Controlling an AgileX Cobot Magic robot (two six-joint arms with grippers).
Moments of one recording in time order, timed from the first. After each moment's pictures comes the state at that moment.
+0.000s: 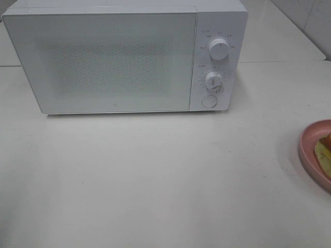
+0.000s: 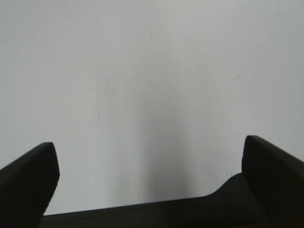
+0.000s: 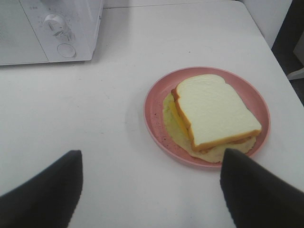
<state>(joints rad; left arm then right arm) 0.03 0.44 -0.53 -0.13 1.01 0.16 0.02 0.00 -0.51 -0.04 1.05 0.09</state>
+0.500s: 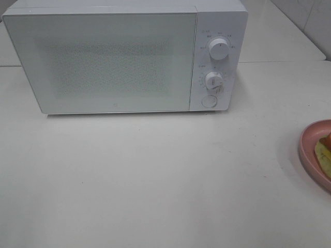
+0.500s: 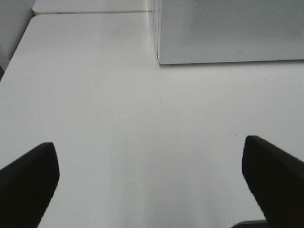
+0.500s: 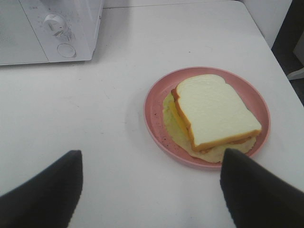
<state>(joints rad) 0.03 0.00 -0.50 -0.10 1.04 0.08 0.02 0.00 -0.51 -0.04 1.05 0.09</state>
